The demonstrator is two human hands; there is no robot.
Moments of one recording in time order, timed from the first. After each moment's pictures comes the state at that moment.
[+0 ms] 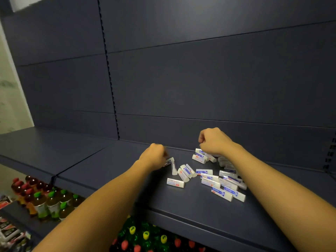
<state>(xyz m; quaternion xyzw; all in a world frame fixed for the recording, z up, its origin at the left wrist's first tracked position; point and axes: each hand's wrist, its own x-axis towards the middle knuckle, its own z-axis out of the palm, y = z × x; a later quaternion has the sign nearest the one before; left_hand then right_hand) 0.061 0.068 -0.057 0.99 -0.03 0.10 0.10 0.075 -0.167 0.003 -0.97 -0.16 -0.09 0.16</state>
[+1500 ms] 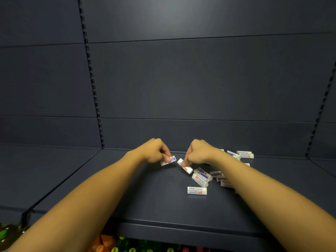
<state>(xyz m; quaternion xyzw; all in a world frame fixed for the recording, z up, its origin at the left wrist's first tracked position) 0.130 0.142 -0.036 0.94 -0.27 0.01 0.20 0.075 -0.065 -0.020 -0.97 -0.04 0.02 0.24</state>
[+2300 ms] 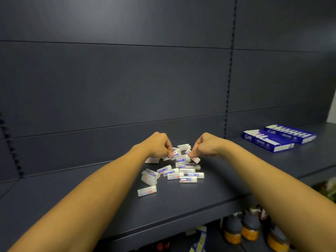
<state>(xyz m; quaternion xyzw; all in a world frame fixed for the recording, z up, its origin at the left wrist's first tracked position) 0.098 -0.039 -0.004 0.88 -0.44 -0.01 0.16 -0.029 -0.222 0.003 -0.92 0.18 -0.03 0.35</state>
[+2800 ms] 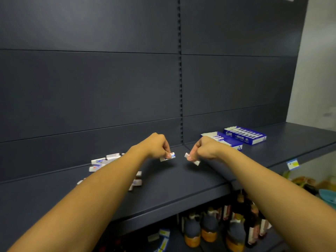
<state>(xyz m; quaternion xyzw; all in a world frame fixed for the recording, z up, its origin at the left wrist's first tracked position) 0.008 -0.223 0.004 0.88 -0.46 -0.01 0.14 -0.128 -0.404 -0.004 -0.90 0.20 -0.05 0.37</state>
